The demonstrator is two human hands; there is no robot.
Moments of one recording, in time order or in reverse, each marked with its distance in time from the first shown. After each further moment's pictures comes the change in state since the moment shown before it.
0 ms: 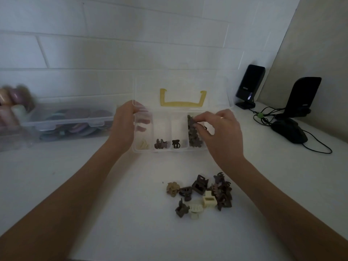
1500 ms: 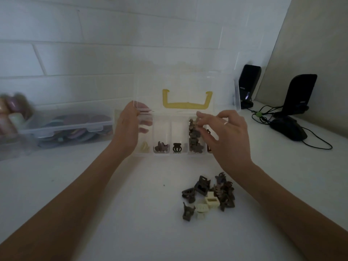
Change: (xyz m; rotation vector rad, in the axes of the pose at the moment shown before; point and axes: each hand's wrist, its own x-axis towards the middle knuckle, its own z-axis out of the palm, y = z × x) left_hand -0.003 0.005 0.012 0.014 0.020 0.022; right_hand -0.009 0.008 -0.005 -0.084 0.098 -0.202
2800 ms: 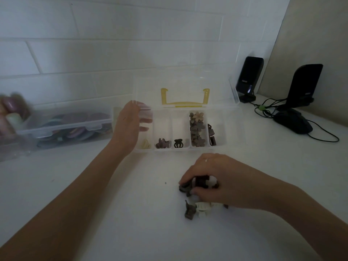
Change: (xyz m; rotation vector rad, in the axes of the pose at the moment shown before) left_hand 0.003 -0.010 -0.002 0.038 -0.027 0.021; right_hand -0.020 -0.034 -0.052 0.407 -0.978 -0.059
